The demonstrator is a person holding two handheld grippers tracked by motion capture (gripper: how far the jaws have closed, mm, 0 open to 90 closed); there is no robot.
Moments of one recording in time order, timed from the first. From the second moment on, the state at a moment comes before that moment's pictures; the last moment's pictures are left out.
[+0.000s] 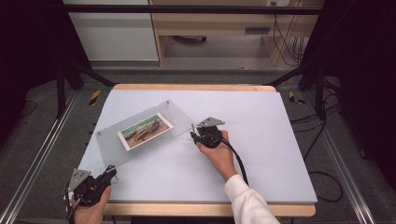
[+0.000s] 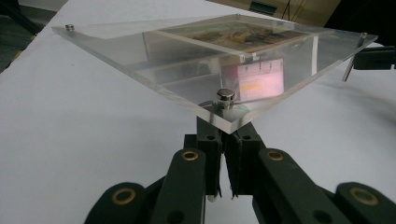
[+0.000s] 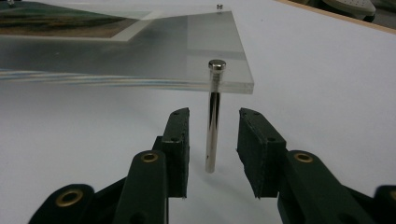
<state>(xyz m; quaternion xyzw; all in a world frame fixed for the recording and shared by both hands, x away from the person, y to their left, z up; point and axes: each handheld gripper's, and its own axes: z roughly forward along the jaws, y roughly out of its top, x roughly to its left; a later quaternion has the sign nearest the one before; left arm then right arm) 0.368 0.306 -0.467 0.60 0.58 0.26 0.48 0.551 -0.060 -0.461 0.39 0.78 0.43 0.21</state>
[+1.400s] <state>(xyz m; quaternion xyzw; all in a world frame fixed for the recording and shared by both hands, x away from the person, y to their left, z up) 0.370 0.304 -0.462 0.60 0.57 0.29 0.49 0.570 -0.054 -0.457 0.38 0.76 0.49 0.20</state>
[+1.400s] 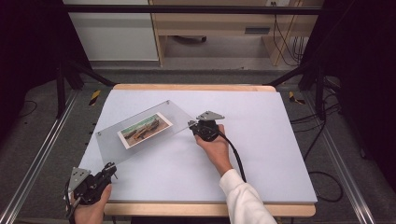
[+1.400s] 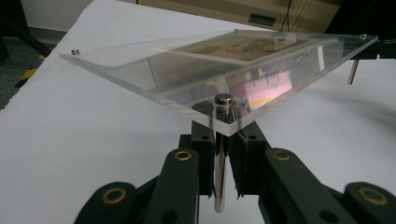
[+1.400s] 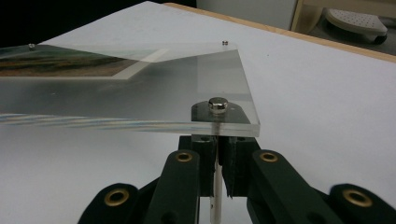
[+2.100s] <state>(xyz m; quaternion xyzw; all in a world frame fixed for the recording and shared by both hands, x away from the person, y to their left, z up) 0.376 0.306 -0.463 0.59 0.57 0.28 0.49 0.573 -0.053 -0.454 0.38 0.76 0.49 0.18</state>
